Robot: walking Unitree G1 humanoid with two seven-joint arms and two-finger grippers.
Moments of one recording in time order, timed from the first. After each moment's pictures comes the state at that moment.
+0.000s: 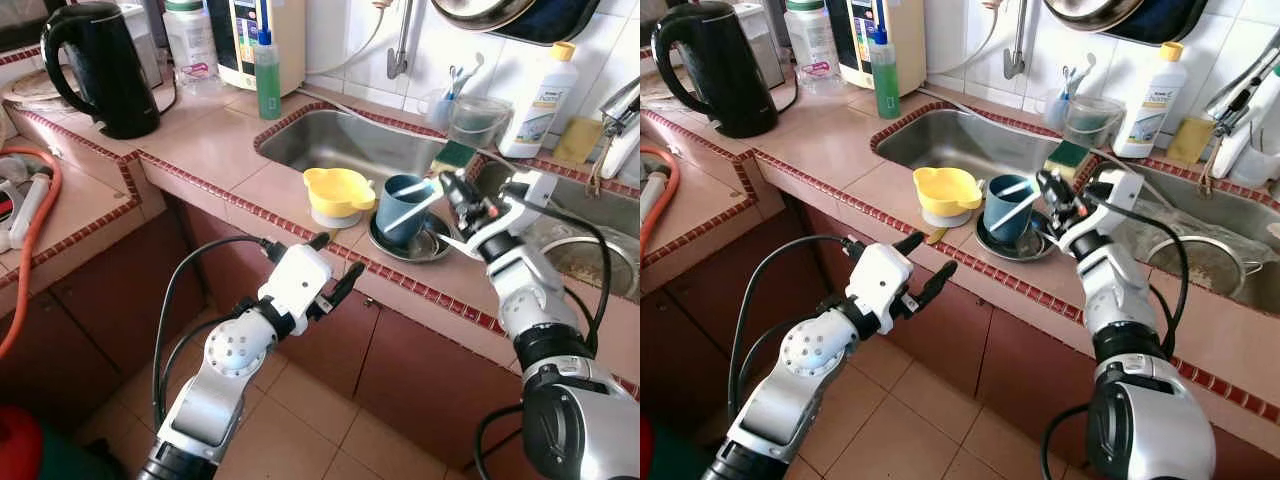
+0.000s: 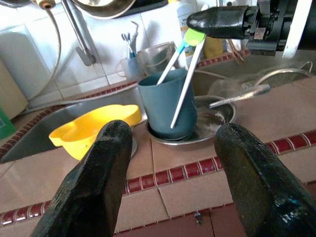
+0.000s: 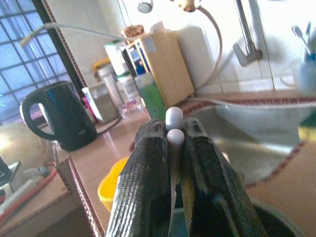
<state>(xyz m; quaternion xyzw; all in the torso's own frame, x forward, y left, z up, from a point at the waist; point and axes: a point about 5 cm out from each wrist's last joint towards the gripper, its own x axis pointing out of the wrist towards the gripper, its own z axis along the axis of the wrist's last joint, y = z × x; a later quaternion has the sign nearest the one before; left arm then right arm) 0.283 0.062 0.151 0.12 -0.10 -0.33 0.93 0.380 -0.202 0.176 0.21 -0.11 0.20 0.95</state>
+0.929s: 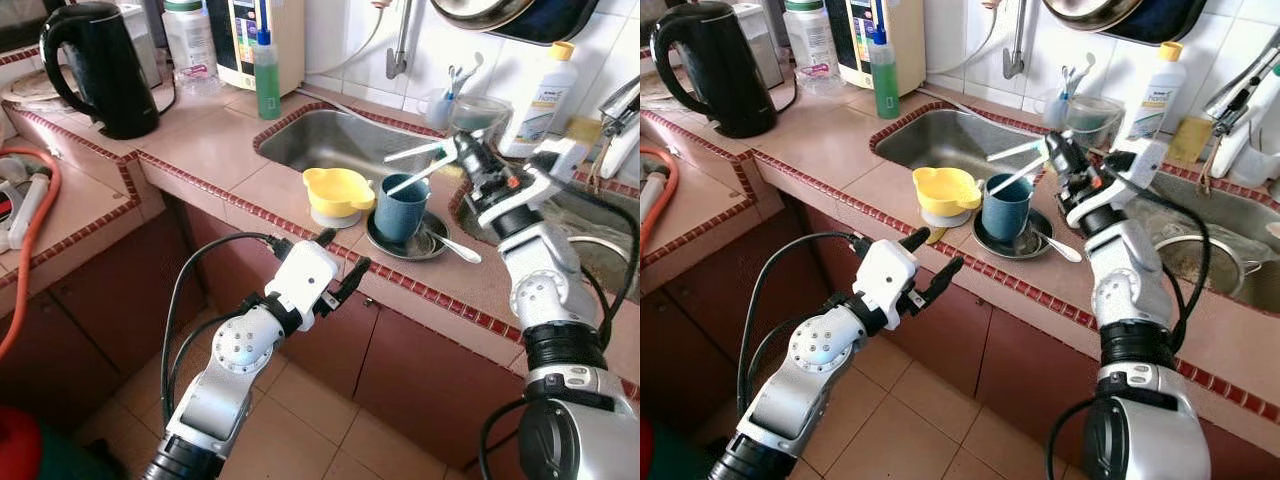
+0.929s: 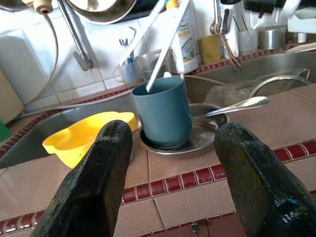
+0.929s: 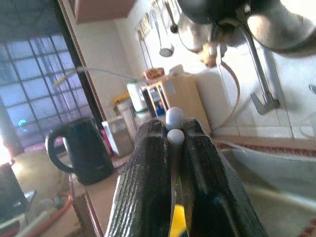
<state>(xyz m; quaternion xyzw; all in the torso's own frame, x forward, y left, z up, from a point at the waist) 0.286 0.056 0.151 0.12 -0.10 -0.34 0.93 0.372 -0.200 0.222 0.21 -0.19 0.23 0.93</state>
